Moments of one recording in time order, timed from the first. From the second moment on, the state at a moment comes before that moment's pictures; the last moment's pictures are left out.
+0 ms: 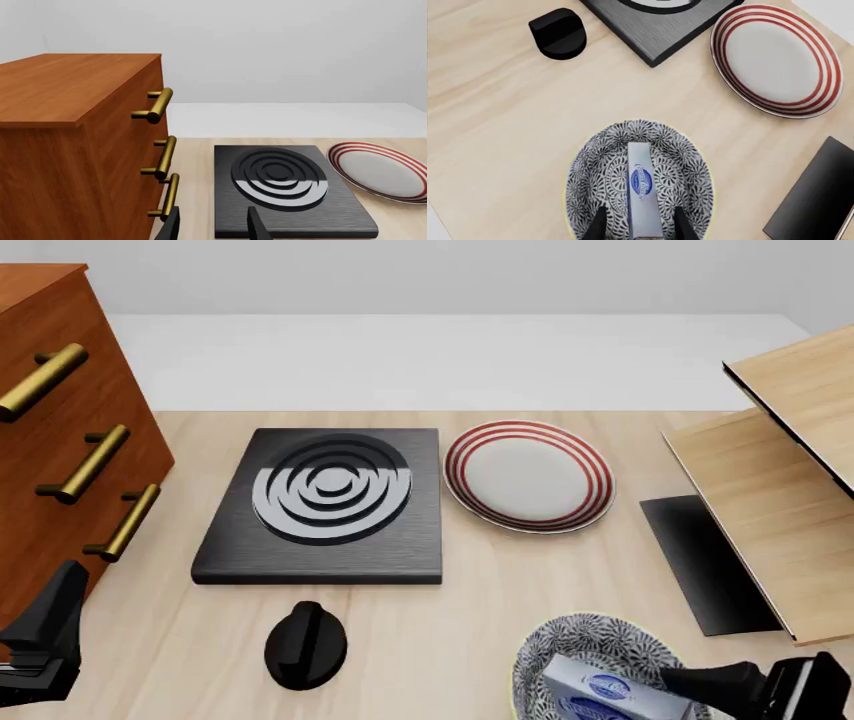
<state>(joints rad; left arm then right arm) 0.00 0.01 0.00 0.00 0.00 0.73 0.32 -0.12 0.52 -0.14</state>
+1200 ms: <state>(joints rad) 0.00 0.01 0.00 0.00 0.00 0.68 0.04 -0.56 0.84 -0.13</state>
